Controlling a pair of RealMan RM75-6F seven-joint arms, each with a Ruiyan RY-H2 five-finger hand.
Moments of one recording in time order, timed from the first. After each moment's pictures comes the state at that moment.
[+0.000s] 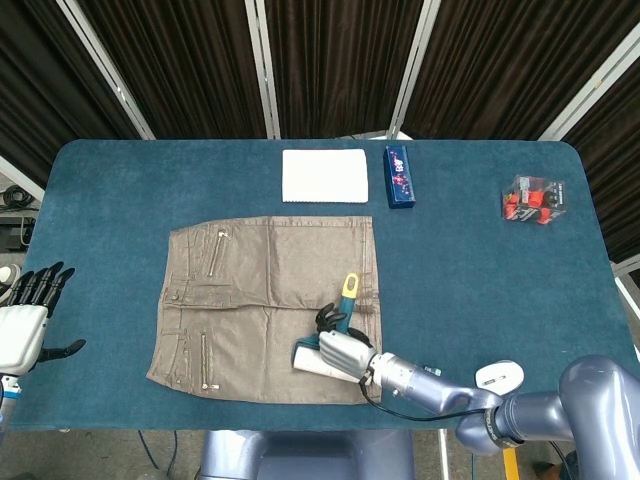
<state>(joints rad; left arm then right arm) -0.17 -1.13 -0.04 -1.56 1.44 1.35 0.02 1.00 -1.55 -0.14 -1.51 -1.48 0.87 -1.41</state>
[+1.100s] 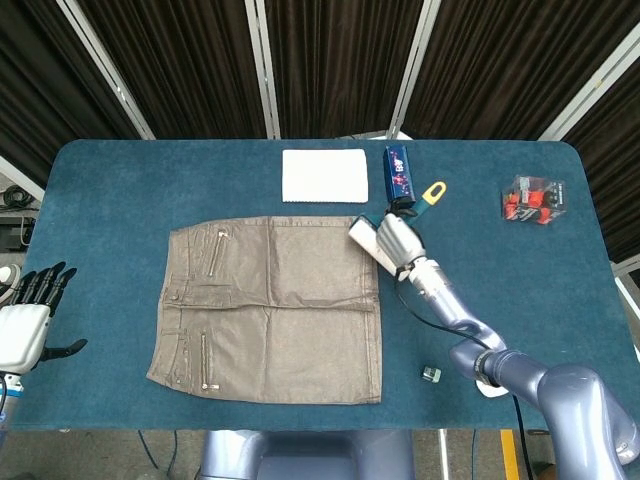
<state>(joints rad) -0.18 -1.13 -0.04 -1.56 1.44 1.34 0.03 0.95 -1.69 0.11 -0.86 -1.24 0.84 -1.22</state>
